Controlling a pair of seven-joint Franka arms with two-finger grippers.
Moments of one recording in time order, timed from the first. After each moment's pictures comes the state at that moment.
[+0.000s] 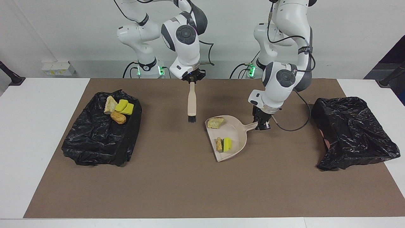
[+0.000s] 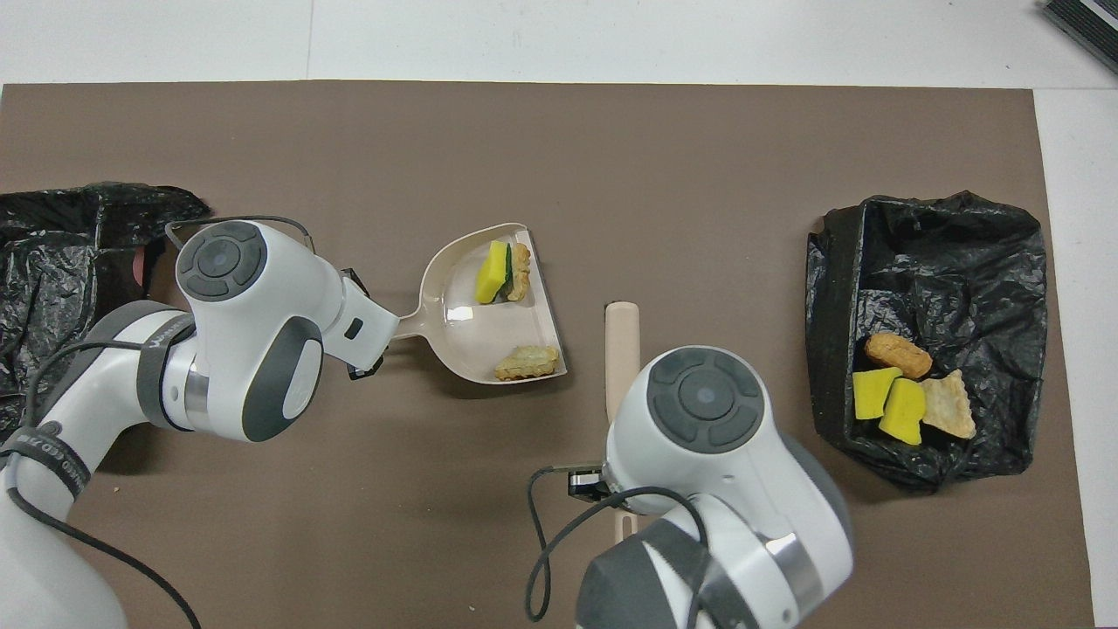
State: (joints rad) left arm -0.39 0.18 0.05 -2.04 -0.13 2.21 1.12; right arm 0.37 -0.03 0.29 -2.04 0.21 1.80 0.63
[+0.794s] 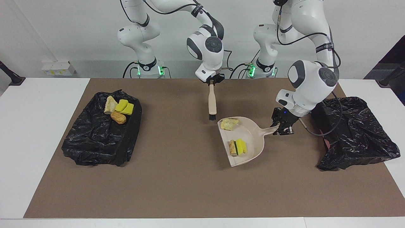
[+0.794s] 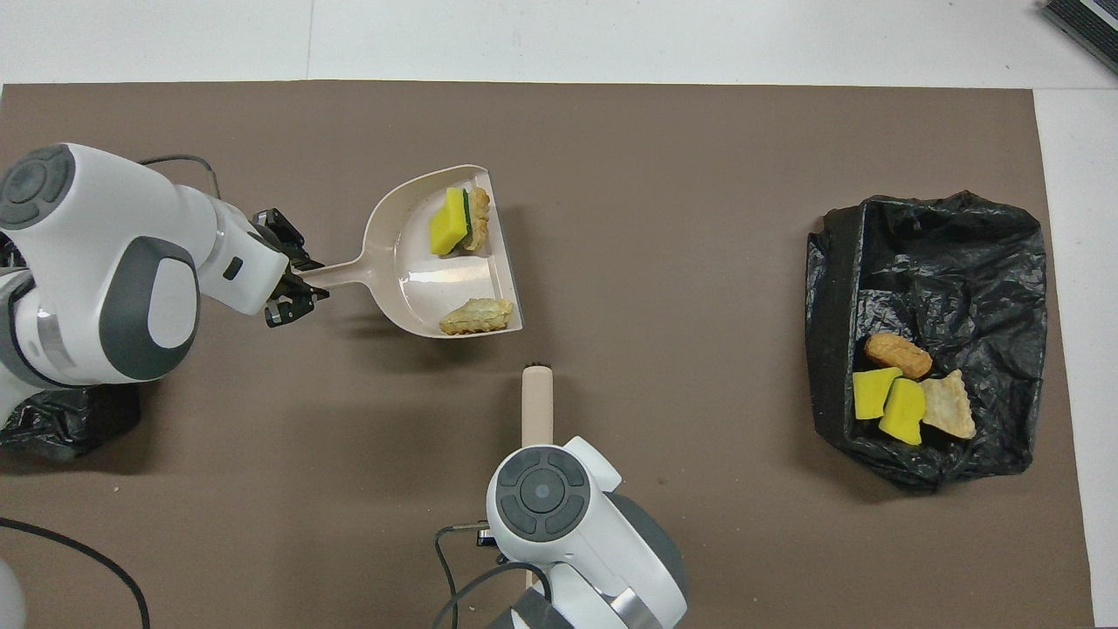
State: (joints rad) left arm -0.22 0.20 0.05 -1.86 -0.26 2.08 1.37; right arm 0.56 0.12 0.29 -2.10 0.24 2.03 0.75
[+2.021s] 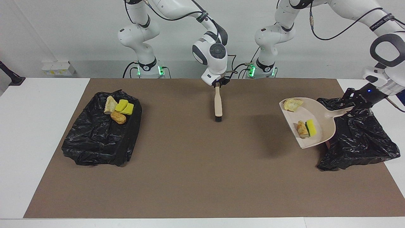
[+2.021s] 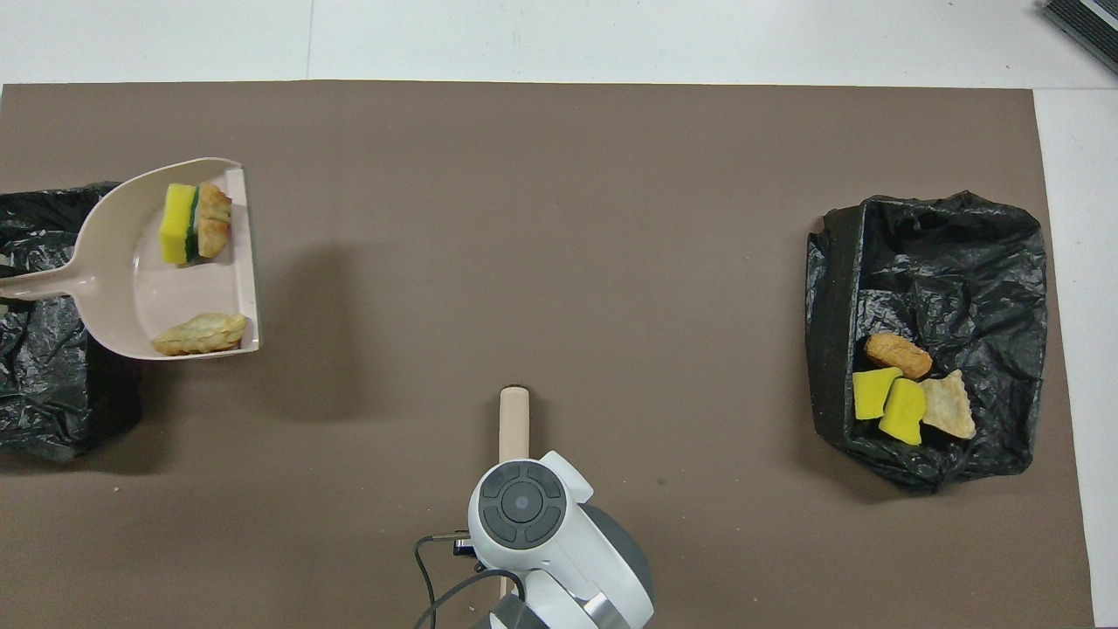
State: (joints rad) left arm 0.31 0.20 0.05 -1.60 -0.24 1.69 1.83; right arm 0.61 0.18 0.29 -2.12 0.29 2.15 0.75
